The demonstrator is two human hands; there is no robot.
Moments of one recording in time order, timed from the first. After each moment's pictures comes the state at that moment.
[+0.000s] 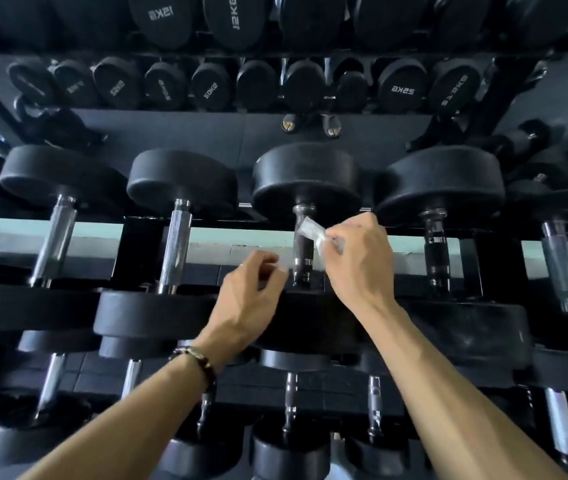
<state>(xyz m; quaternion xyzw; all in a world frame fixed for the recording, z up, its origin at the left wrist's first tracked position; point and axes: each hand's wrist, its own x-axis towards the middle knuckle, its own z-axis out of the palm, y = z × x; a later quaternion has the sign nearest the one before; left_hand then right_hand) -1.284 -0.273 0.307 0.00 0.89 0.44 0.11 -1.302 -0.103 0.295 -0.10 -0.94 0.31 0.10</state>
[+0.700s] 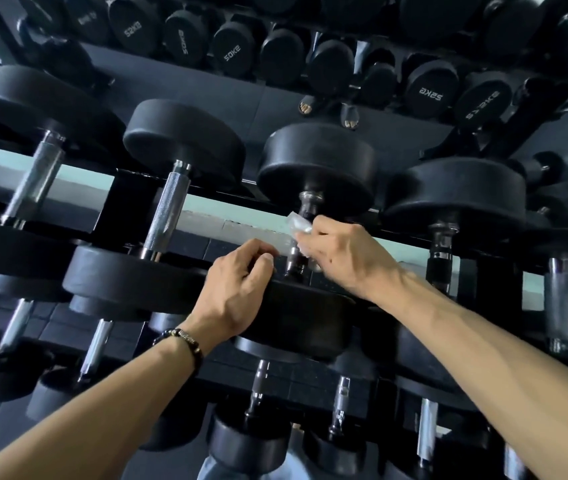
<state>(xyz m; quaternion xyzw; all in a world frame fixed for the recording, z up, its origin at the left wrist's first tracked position) -1.281 -0.271 0.283 -0.02 0.87 0.49 0.09 -1.340 -0.072 0.276 0.34 -0.93 0.16 0.01</state>
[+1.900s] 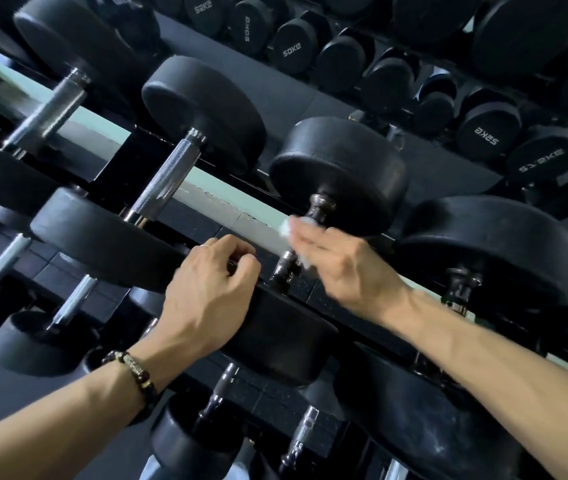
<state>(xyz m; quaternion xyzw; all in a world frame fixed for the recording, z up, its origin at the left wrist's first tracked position) -1.267 -0.237 0.291 -0.21 0.88 0.42 0.00 -1.370 -0.051 0.247 0.51 -0.83 0.21 0.02</state>
